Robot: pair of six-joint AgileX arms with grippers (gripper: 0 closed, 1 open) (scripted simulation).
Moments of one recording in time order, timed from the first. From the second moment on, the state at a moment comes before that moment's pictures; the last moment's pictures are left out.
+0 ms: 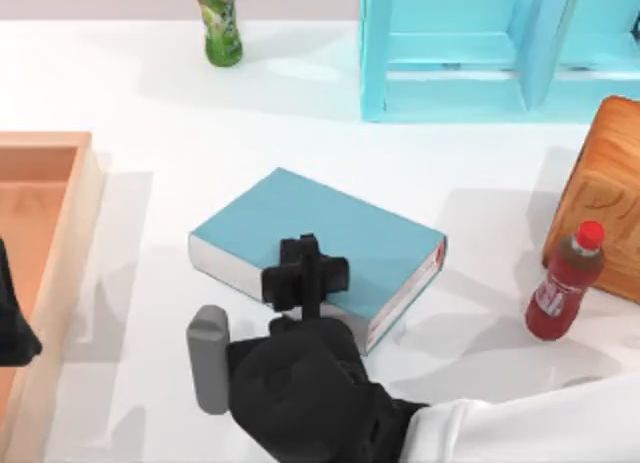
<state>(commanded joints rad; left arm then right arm) 0.00 0.00 0.00 0.00 0.00 0.00 1.21 1.88 0.85 0.55 0.95 -1.11</state>
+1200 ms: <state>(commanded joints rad) 0.00 0.00 0.00 0.00 0.00 0.00 1.22 1.97 0.82 0.67 0.96 -1.10</state>
